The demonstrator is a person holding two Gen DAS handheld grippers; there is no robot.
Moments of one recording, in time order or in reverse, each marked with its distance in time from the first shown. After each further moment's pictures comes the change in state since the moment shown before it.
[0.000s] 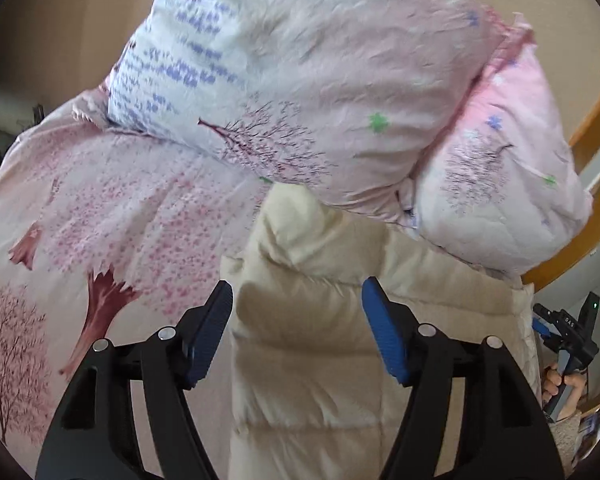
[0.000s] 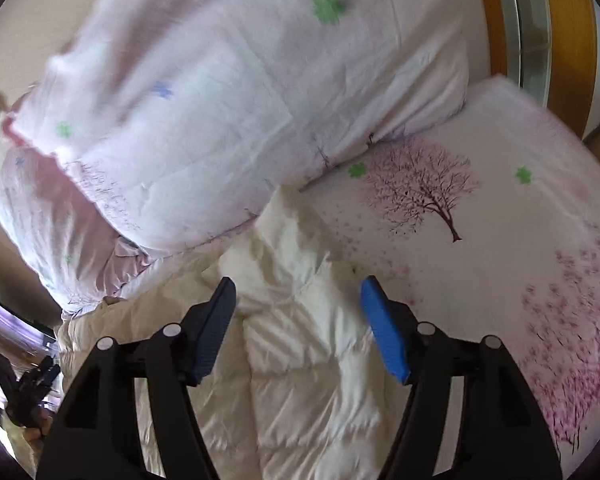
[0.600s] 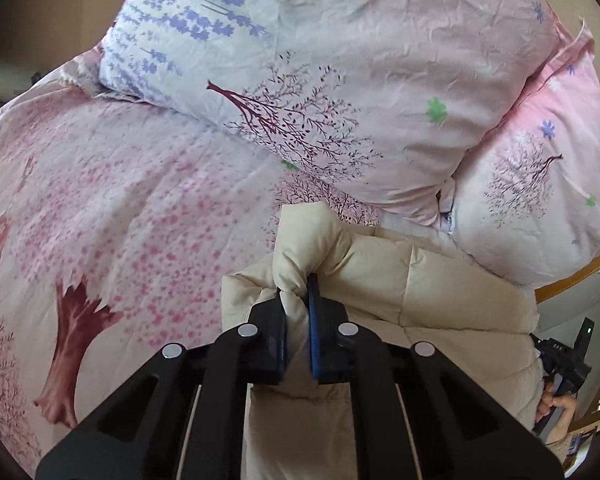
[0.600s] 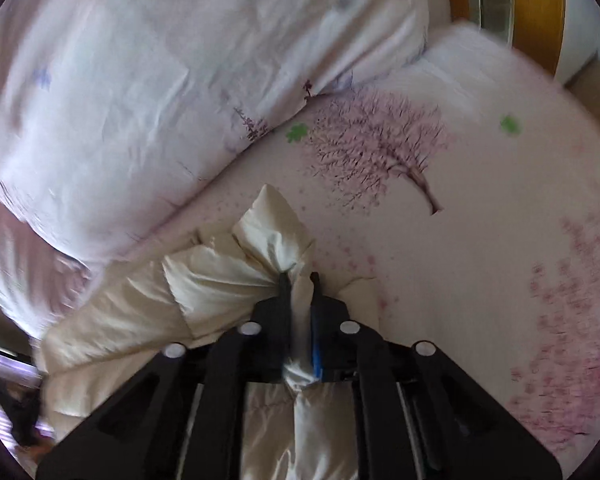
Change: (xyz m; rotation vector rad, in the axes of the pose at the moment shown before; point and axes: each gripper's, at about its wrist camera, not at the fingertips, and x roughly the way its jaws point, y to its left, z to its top) left arm 0.041 0.014 0.010 -0.083 0.081 0.020; right arm 0.028 -0.007 -0.007 0.049 0.027 -0.204
